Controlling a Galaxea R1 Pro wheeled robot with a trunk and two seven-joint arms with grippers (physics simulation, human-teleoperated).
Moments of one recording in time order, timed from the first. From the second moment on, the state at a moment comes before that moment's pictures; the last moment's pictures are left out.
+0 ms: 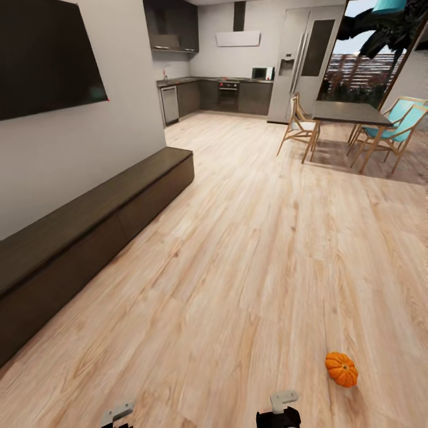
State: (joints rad) left arm -0.53 0.01 -0.17 0.01 0.52 0.04 0.30; right arm -0.52 0.11 0.61 0.01 -0.45 -0.17 -0.18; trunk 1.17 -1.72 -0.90
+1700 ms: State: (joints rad) left arm -0.53 0.01 -0.17 0.01 0.52 0.04 0.30; right arm -0.52 0.11 0.61 0.01 -0.45 -0.17 -0.18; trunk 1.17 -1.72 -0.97
